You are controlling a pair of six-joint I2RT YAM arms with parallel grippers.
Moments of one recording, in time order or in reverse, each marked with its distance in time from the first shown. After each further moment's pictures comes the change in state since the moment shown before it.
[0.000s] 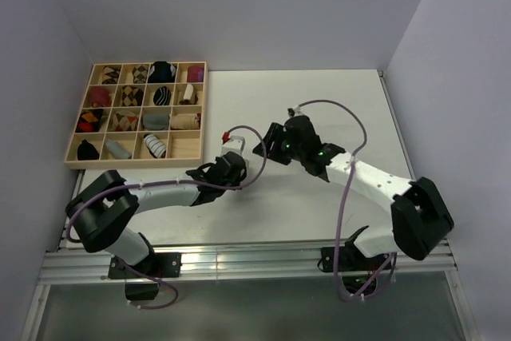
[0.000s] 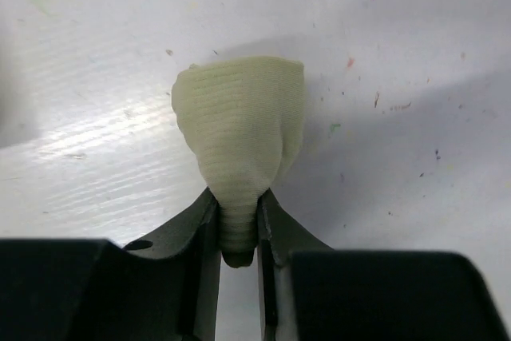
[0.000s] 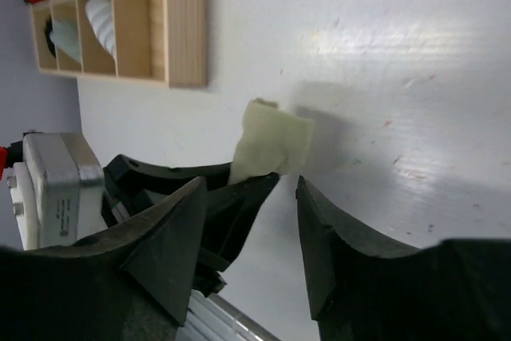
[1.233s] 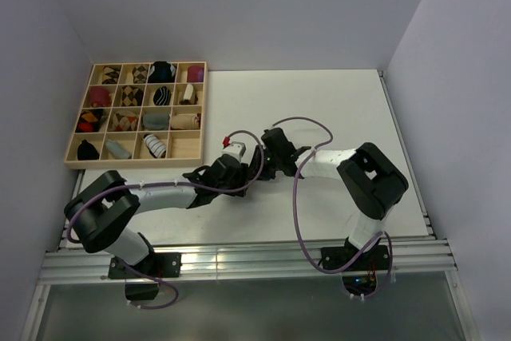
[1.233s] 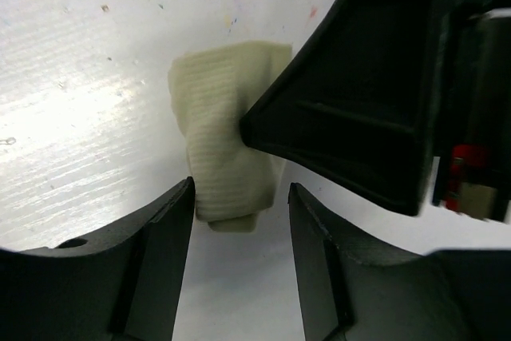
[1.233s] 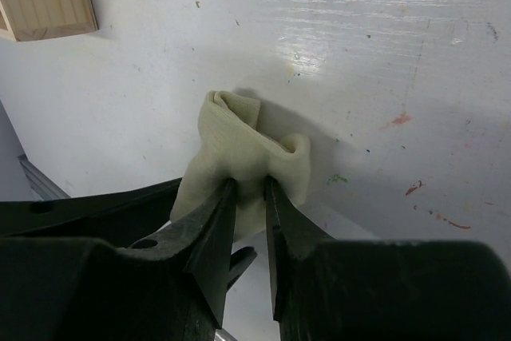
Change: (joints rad) left arm 0.037 -0.050 -0.073 0.065 0.188 -0.013; right arm 0.050 0.350 0.029 0.099 -0.128 0.013
